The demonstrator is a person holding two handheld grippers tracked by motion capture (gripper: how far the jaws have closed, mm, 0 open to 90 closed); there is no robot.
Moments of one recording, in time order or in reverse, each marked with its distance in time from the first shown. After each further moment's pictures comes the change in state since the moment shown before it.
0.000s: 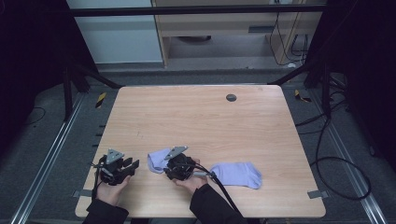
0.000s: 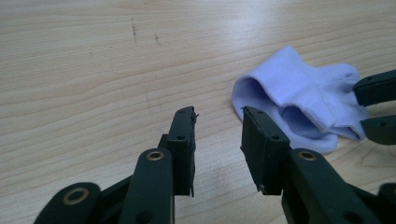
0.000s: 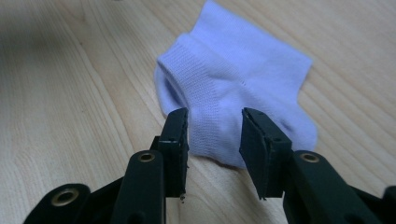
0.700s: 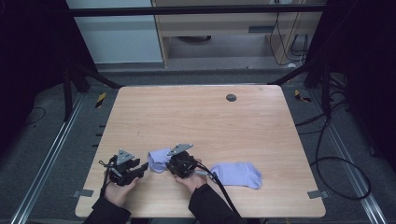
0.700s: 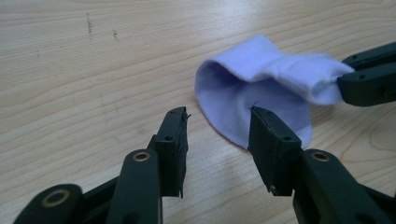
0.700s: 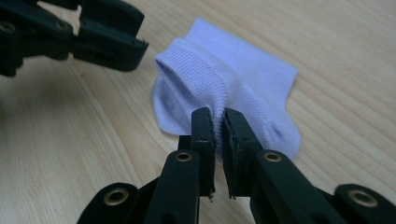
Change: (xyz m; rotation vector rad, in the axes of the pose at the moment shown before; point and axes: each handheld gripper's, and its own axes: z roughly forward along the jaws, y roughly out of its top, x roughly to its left) left arm -0.018 -0.001 0.017 0.022 -0.051 0.060; right arm -0.005 0.000 -0.005 -0.063 0.001 0.115
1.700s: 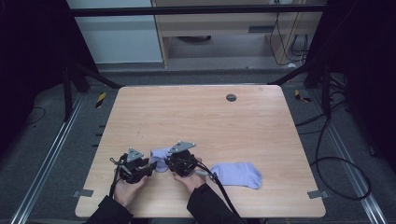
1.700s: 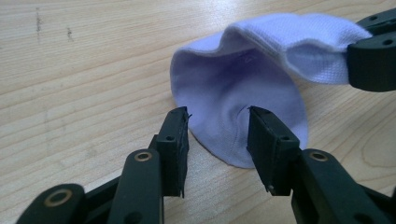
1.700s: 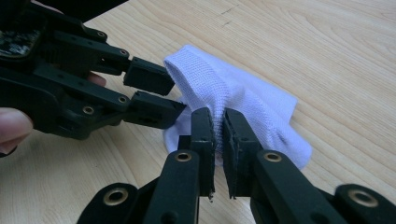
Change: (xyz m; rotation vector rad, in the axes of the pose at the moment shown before) left arm -0.013 0.003 0.024 0.019 -0.045 0.001; right arm 0.003 0.007 -0.010 -0.091 -0.022 0.038
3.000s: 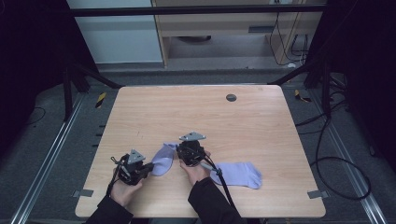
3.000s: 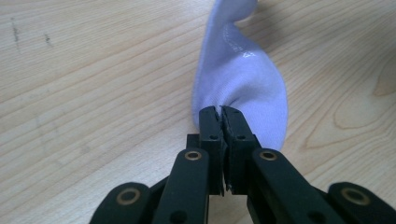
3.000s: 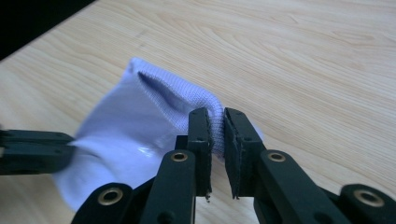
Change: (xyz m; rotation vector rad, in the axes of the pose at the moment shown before) left arm -0.003 0.004 -0.012 0.058 -0.051 0.117; right arm -0.032 0.007 -0.003 -0.031 -0.214 0.168
